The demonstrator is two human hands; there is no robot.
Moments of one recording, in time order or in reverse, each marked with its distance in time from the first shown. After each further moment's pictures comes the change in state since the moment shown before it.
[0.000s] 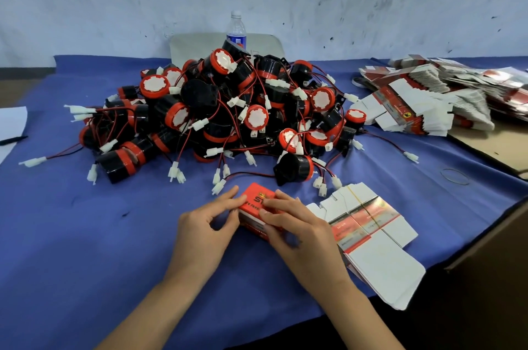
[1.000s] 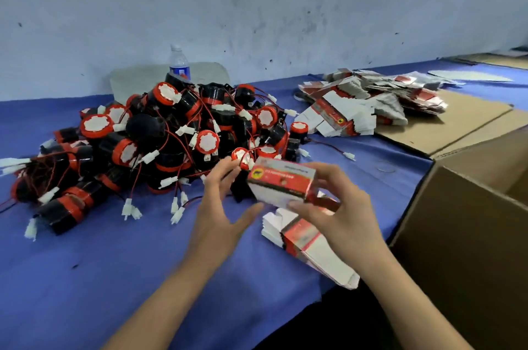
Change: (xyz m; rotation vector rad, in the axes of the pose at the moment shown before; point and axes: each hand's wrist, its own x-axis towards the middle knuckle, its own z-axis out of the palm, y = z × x) left_hand 0.039 0.023 0.053 -0.295 -0.233 0.306; right_hand 0.014 -0.022 -0.109 0.173 0.169 0.315
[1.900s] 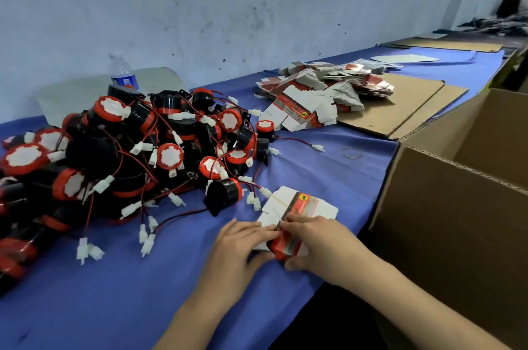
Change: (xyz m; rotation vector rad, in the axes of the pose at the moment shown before) left_hand -0.008 -0.026 0.031 0.438 -0.408 0.260; right_hand -0.008 0.034 0.008 -0.945 -0.619 0.315
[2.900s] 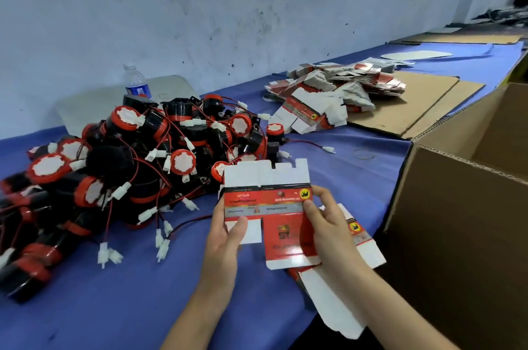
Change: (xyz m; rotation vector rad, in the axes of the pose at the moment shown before) left_hand 0.004 0.007 -0.020 -1.006 0.281 -0.500; right_hand 0.018 -0.021 0.017 1.514 0.564 0.216
